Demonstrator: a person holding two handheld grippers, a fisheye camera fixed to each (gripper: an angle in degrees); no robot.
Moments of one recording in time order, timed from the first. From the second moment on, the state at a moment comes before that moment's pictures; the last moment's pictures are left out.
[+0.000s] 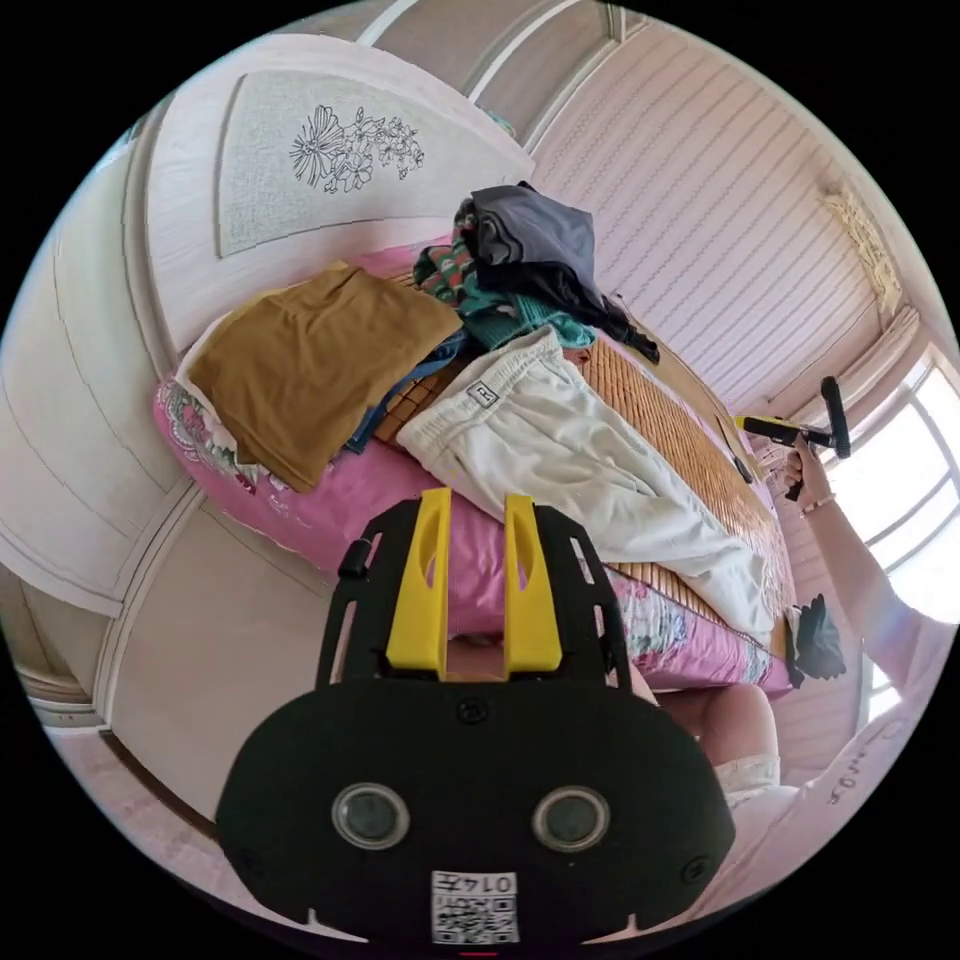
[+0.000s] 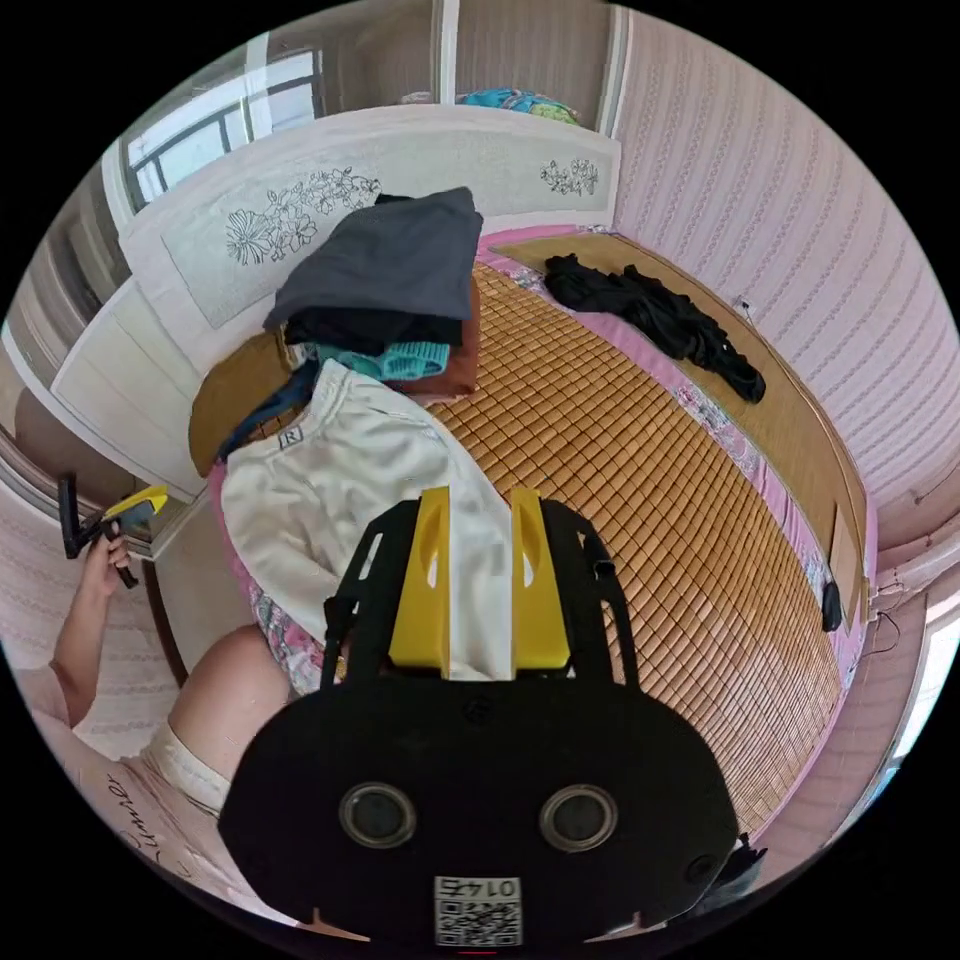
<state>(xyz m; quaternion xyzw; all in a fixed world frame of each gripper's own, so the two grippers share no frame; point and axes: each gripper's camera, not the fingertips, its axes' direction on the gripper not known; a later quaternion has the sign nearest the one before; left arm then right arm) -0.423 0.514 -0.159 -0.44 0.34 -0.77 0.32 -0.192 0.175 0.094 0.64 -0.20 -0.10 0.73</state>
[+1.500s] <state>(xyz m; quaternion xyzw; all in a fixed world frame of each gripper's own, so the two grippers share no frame) -0.129 -0.120 0.151 -0.20 0.66 -0.38 0.62 0.111 0.177 0.658 0.55 -0.39 0.16 0.72</state>
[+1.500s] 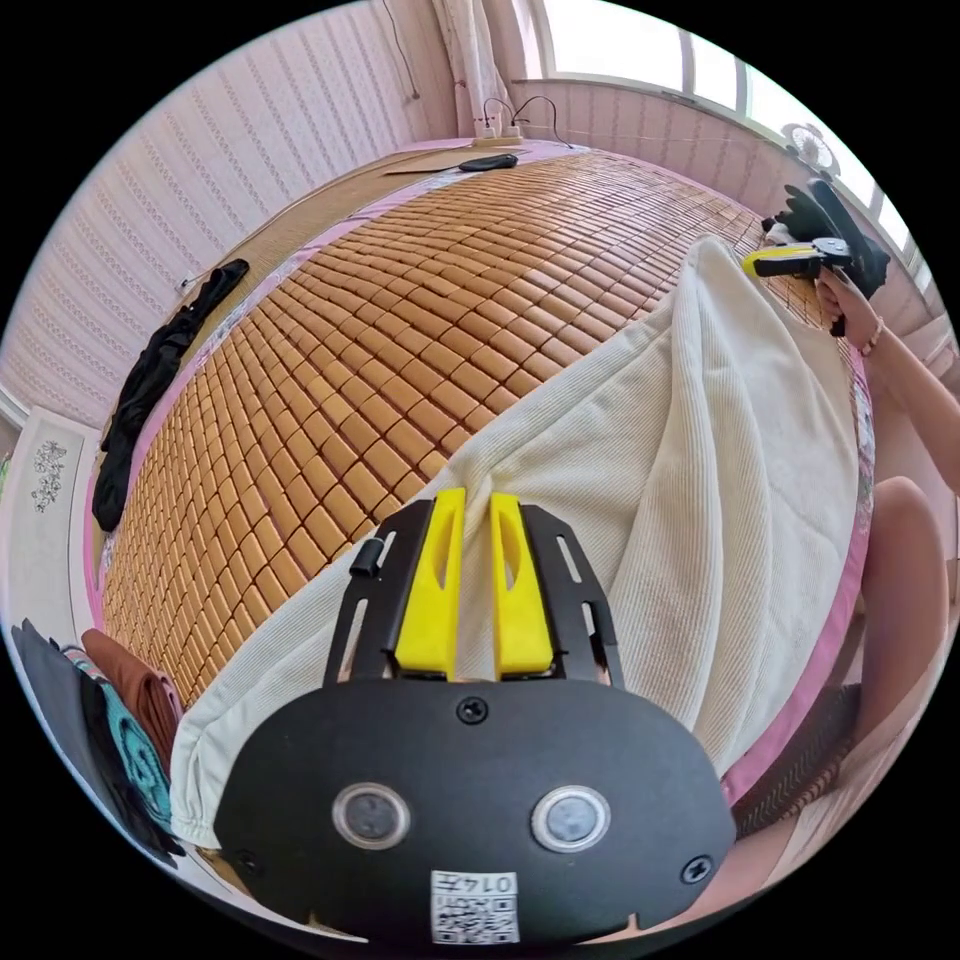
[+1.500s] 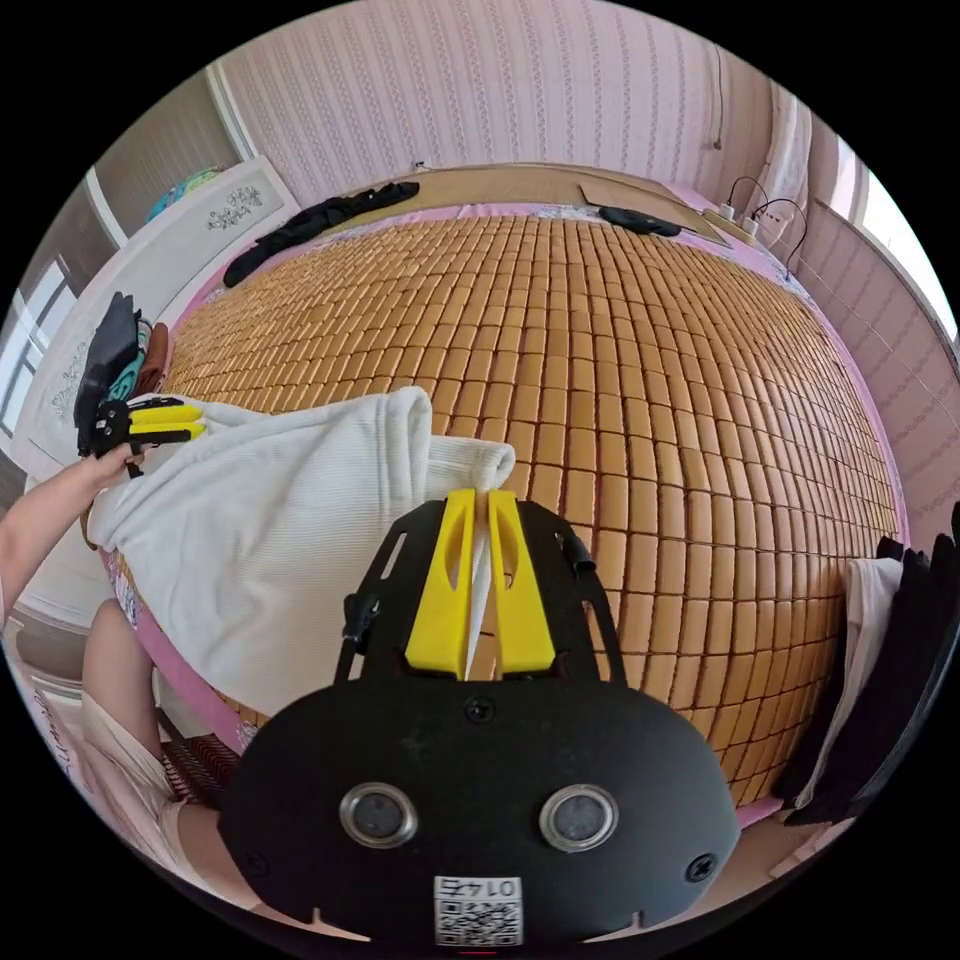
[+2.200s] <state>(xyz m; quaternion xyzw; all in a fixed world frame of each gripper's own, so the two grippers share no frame) -0.156 -0.052 0.070 -0.16 0.69 -0.46 0.53 0.171 0.141 0.591 0.49 -0.42 0.14 0.75</state>
